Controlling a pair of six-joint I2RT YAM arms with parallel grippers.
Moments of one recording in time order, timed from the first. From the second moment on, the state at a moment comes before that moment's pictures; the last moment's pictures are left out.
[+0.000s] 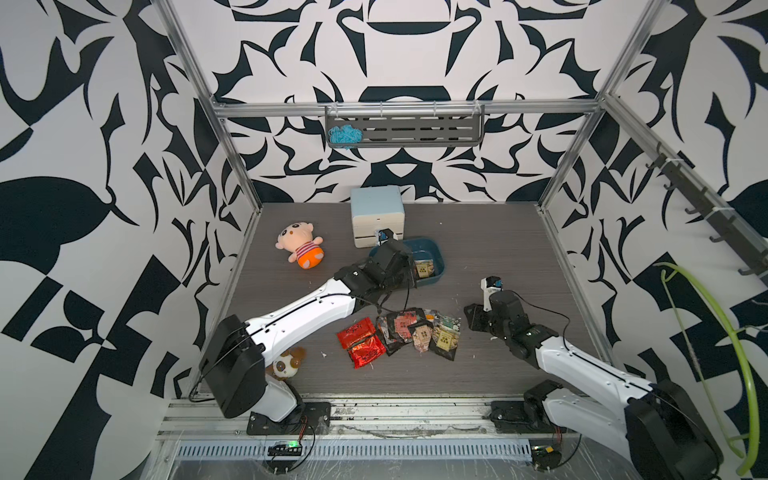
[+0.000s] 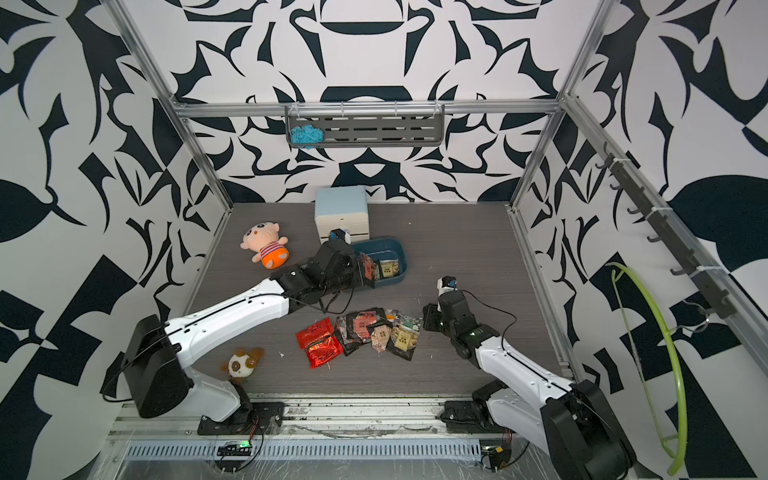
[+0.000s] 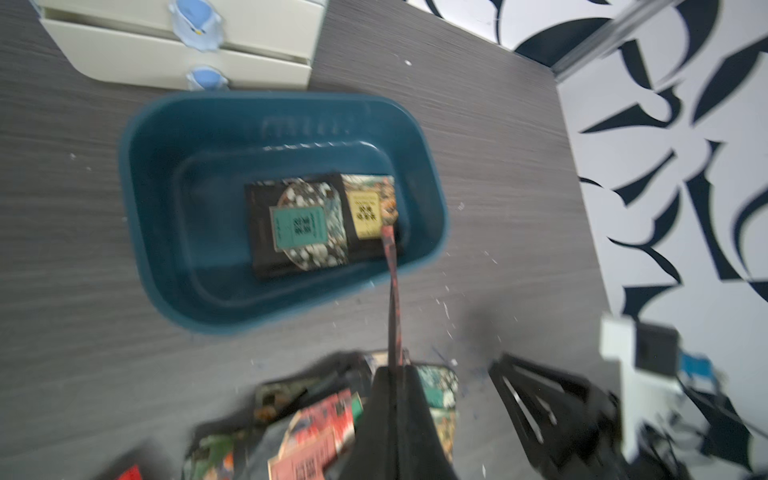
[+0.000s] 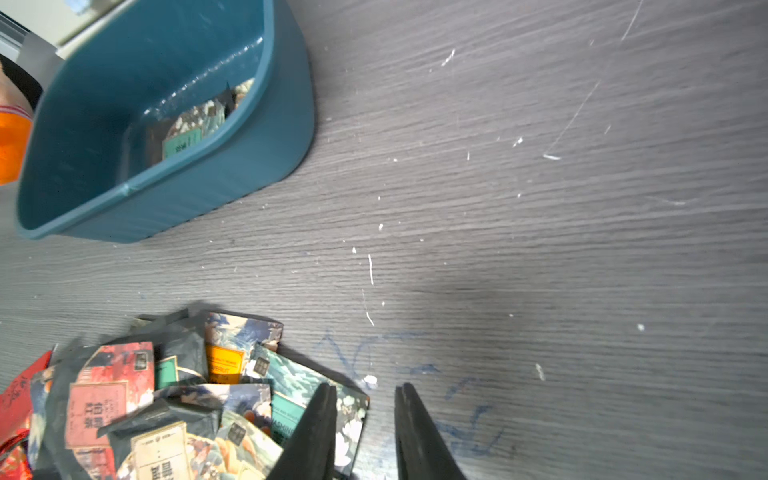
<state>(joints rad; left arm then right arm) -0.83 1.53 1.22 -0.42 -0.15 -0.79 0.43 1.04 0.35 -0.06 -0.01 0.55</state>
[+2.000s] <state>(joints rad) -0.75 0.82 0.68 -0.45 -0.09 -0.82 0.44 1.04 0.42 -0.14 -0.14 0.52</state>
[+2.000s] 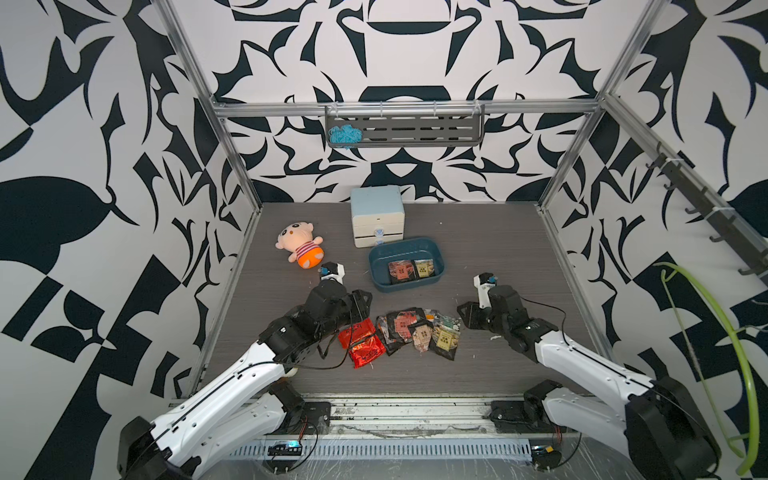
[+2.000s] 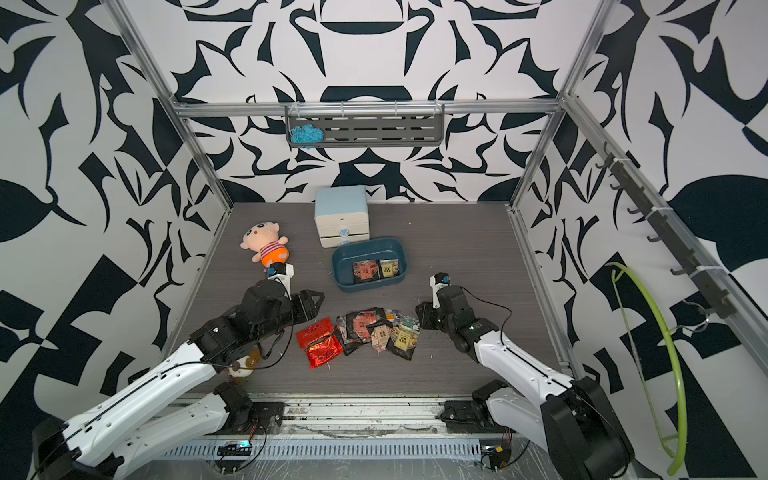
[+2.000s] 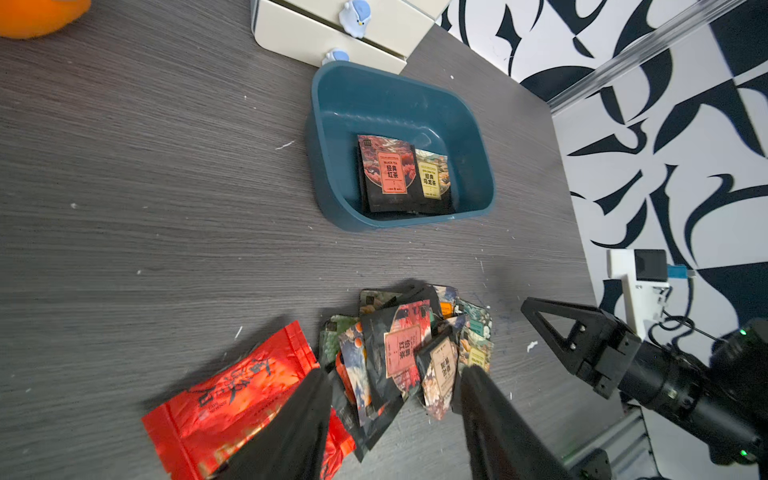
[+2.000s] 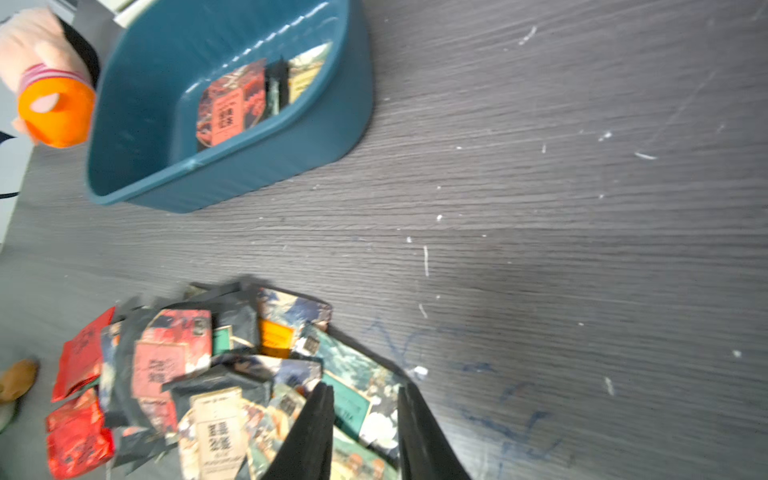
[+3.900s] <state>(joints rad) -1.10 1.65 0.87 -0.05 0.04 -1.11 0.75 1.12 0.35 -0.19 0.12 0.62</state>
